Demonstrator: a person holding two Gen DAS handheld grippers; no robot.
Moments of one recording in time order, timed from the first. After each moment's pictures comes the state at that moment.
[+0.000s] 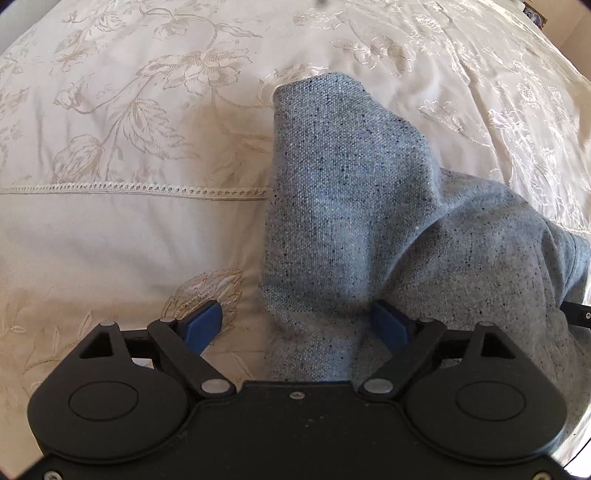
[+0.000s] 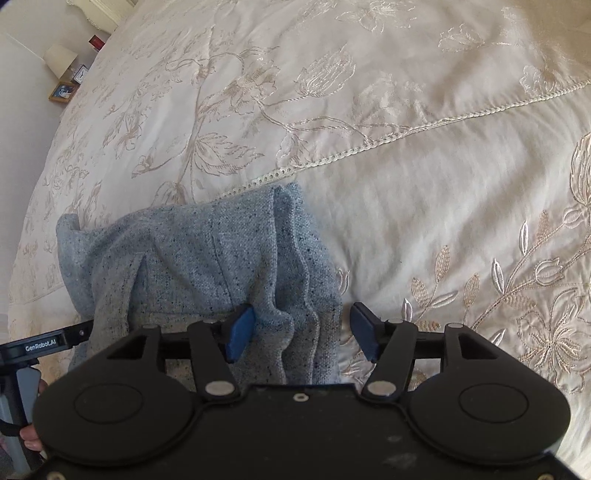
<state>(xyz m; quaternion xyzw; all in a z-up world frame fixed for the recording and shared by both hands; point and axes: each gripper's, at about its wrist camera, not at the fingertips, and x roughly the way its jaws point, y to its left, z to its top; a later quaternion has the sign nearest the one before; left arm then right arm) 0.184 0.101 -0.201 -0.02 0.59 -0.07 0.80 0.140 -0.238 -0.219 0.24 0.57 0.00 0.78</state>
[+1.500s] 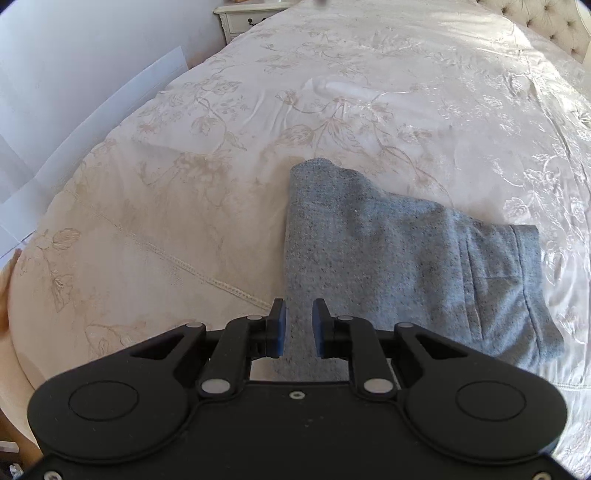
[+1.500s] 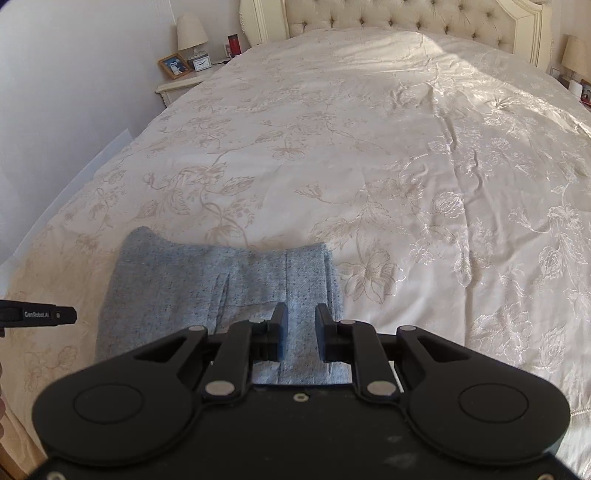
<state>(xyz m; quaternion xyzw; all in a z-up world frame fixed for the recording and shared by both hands) 0.243 0.252 -0.081 -0.04 0.52 0.12 0.85 0.289 0.014 -0.080 0.04 0.46 0.10 0.88</state>
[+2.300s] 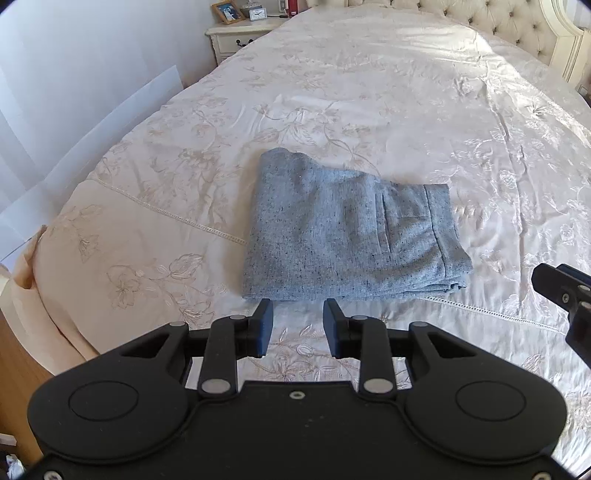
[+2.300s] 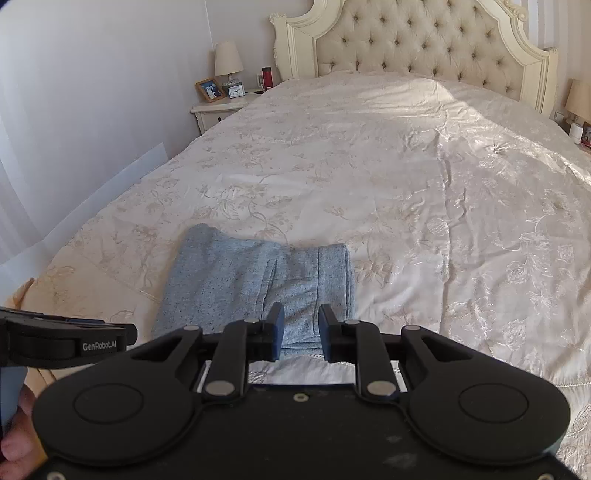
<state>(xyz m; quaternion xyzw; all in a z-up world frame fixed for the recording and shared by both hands) 0.133 0.181 -0.019 -0.04 0.49 0.11 0.86 0.148 0.019 0.005 0.02 0.40 0.12 0.91</state>
